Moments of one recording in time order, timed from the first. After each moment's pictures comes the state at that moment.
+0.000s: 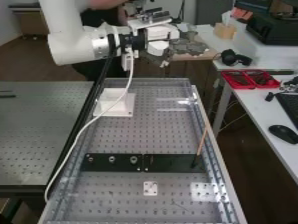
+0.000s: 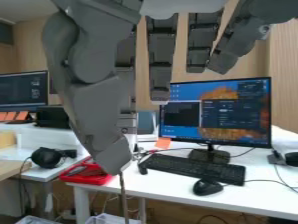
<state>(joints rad) 1.60 -1.92 -1.61 -2.73 -1.86 -0.76</state>
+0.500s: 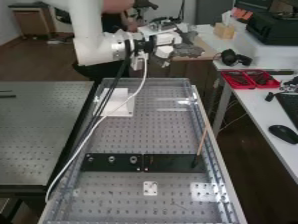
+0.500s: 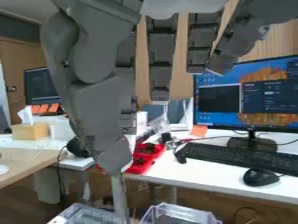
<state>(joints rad) 1.71 -2.01 -1.56 -2.72 -1.84 -0.73</state>
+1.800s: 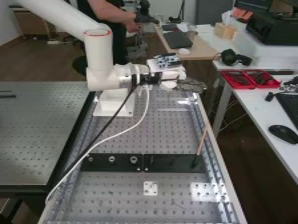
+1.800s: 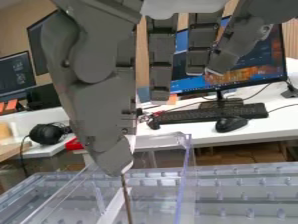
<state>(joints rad) 1.72 -2.16 -1.60 -2.58 -1.68 -0.61</state>
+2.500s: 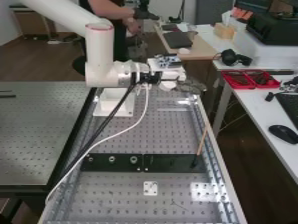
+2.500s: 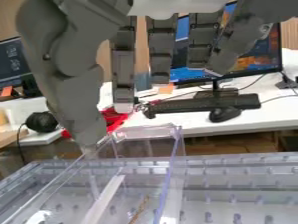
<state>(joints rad) 1.70 -2.15 -1.56 -2.70 -1.69 -0.63</state>
